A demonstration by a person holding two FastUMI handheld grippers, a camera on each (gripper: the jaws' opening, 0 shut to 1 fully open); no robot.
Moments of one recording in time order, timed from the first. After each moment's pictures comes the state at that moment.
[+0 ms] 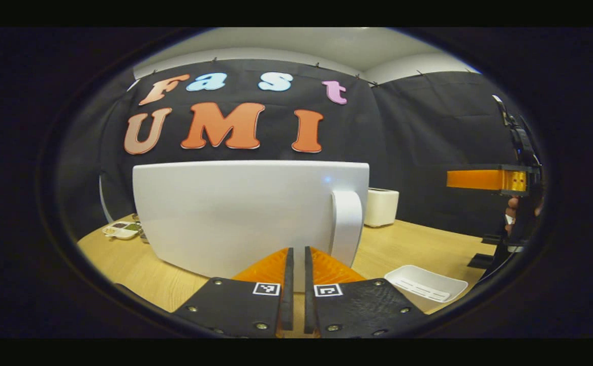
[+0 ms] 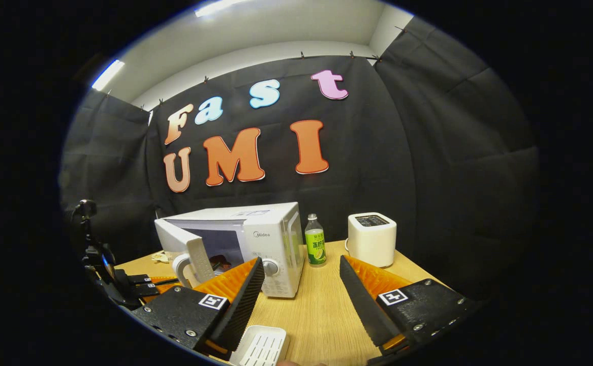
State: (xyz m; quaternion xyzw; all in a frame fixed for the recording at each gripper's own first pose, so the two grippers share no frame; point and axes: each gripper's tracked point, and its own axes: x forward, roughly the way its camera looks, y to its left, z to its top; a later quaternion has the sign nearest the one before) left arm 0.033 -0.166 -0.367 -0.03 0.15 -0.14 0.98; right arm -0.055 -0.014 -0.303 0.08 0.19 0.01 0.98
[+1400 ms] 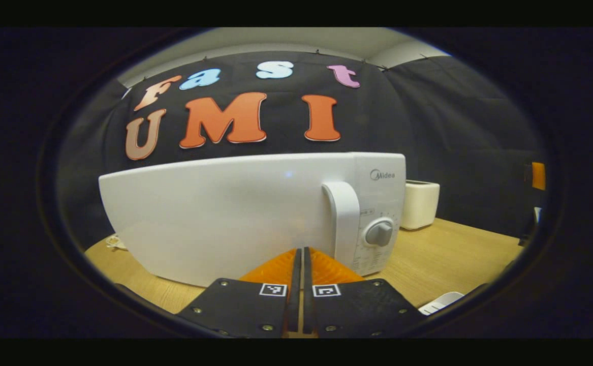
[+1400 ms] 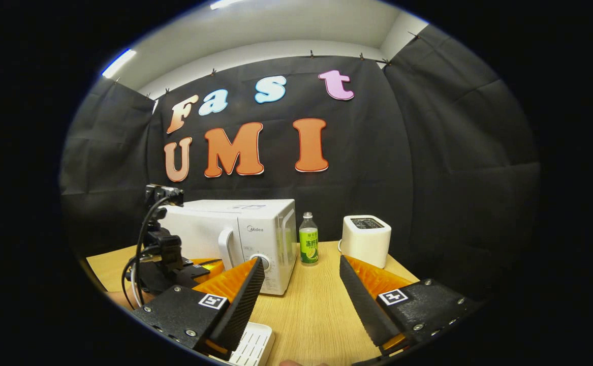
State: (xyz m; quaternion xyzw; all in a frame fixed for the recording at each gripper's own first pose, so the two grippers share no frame) left arm 0.121 -0.195 -0.382 0.03 0.16 -0.07 0.98; right arm -0.051 -0.023 -0.297 0.04 0.18 0.01 0.98
